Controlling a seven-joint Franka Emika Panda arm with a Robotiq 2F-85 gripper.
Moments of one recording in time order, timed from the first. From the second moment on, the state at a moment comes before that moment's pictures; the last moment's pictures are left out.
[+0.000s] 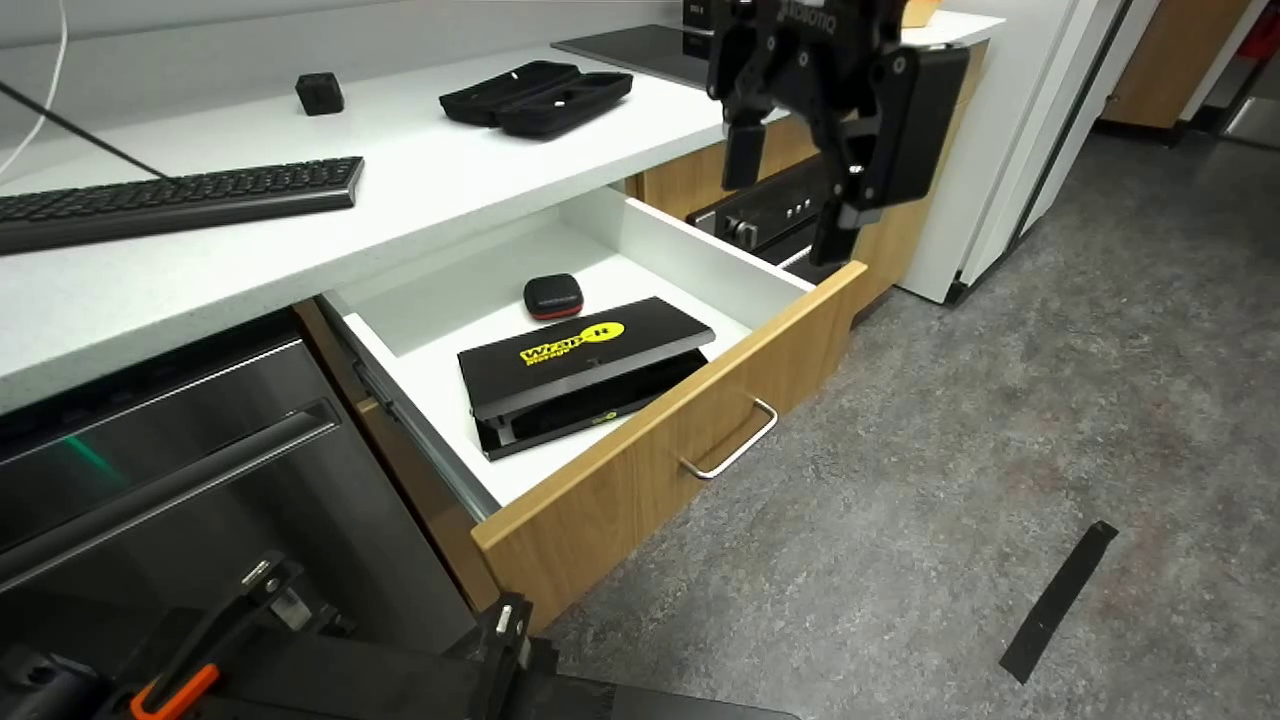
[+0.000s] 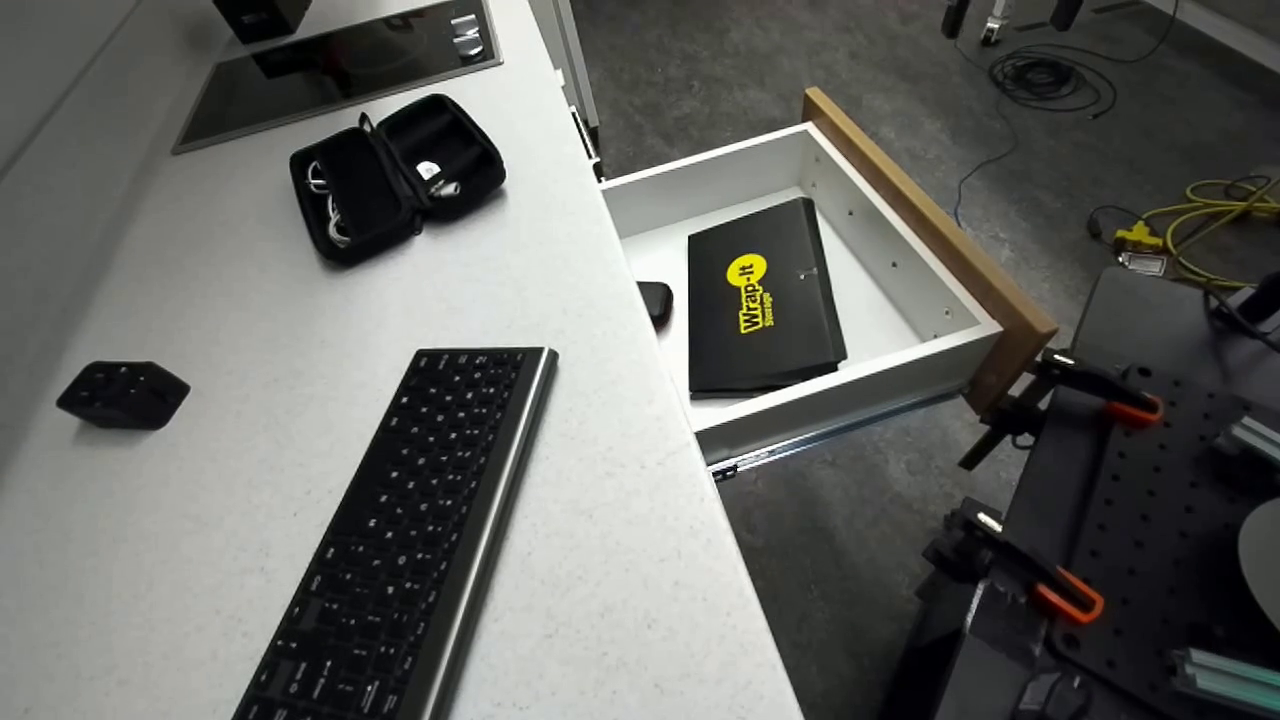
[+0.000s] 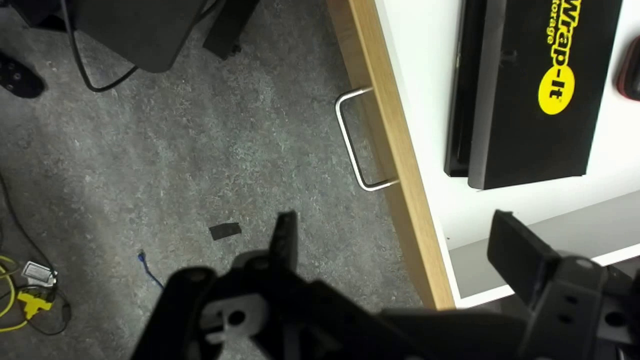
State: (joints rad) arm -0.38 -0.20 -0.23 -2.46 0.00 2.27 0.37
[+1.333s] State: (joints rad) arm -0.38 0.24 -0.32 -2.37 0.02 2.61 0.43
